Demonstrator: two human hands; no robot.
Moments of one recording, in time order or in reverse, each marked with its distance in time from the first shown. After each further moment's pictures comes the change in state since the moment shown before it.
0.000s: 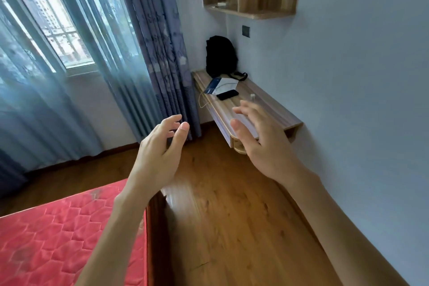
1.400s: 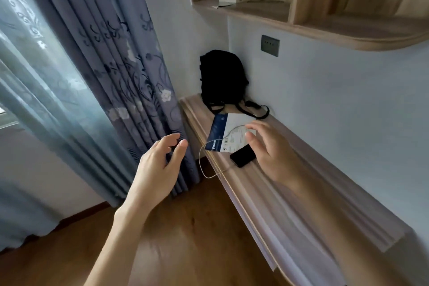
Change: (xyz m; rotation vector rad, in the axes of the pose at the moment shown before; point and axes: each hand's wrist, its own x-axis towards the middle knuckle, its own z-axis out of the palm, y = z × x) left_hand 0.624 -0.268 0.150 0.063 -0.146 -0.014; right_hand 0.565 0.307 0.193 -0.040 0.005 0.258
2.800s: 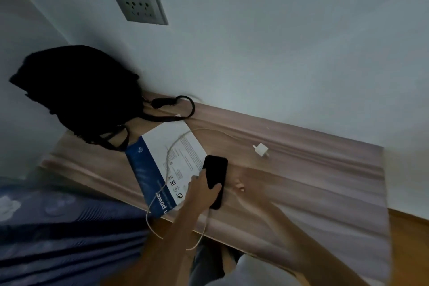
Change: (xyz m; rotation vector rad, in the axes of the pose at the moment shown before) left_hand 0.261 -0.113 0.368 0.333 -1.139 0.062; right_hand 0.119 0.243 0.163 0.155 -0.007 1.217
